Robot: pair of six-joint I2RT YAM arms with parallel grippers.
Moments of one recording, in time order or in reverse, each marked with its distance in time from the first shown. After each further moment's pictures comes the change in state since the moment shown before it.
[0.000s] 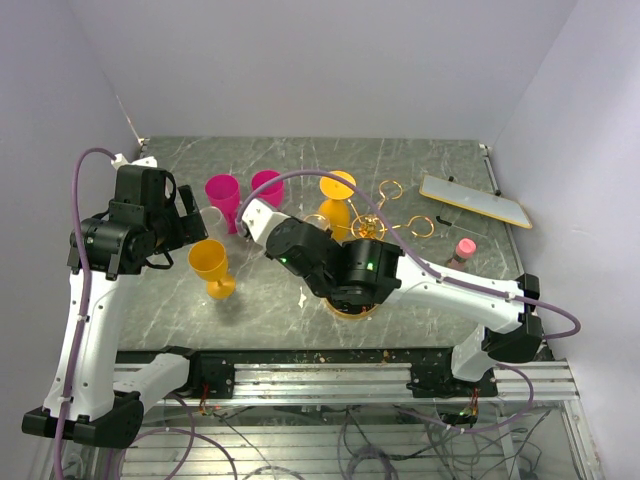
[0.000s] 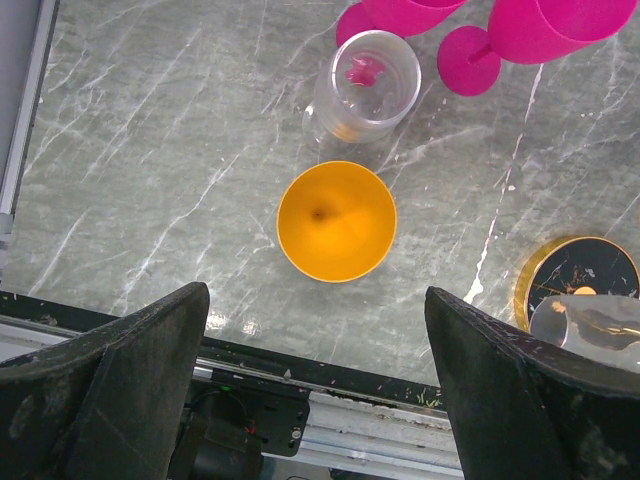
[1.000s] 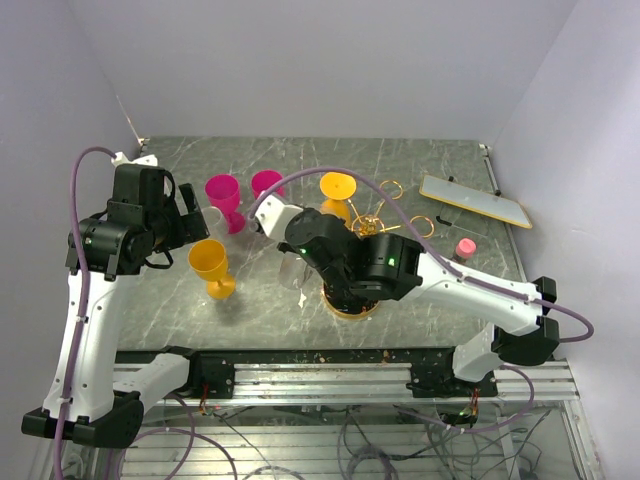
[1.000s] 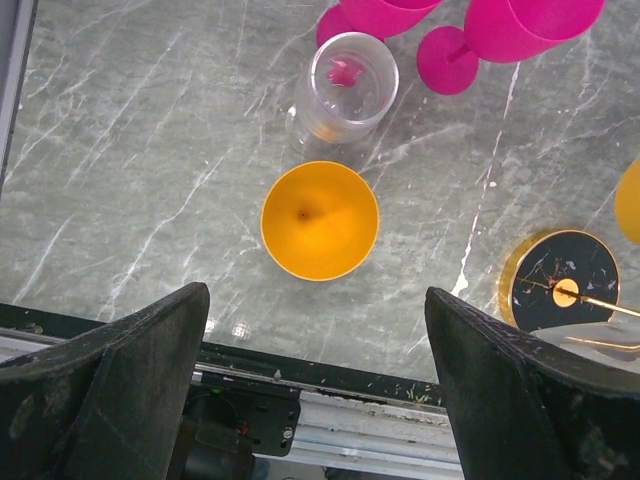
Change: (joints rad) left arm 0.000 0.001 0.013 0.004 0.031 0.000; right arm -0.018 -0.064 0.005 0.010 0.006 -0.131
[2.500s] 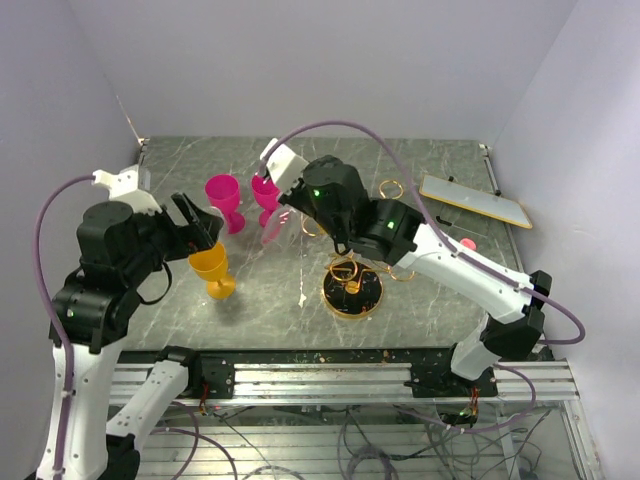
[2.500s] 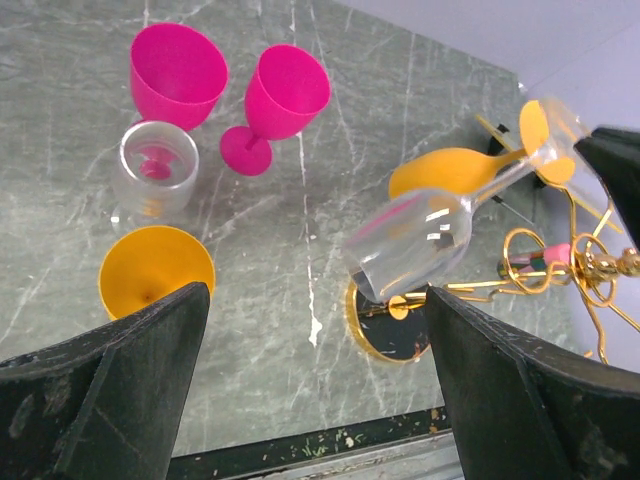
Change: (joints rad) left arm 0.000 -0.263 -0.163 0.328 0.283 -0.053; right arm -0.203 0.053 0.052 0.195 -0.224 -0.042
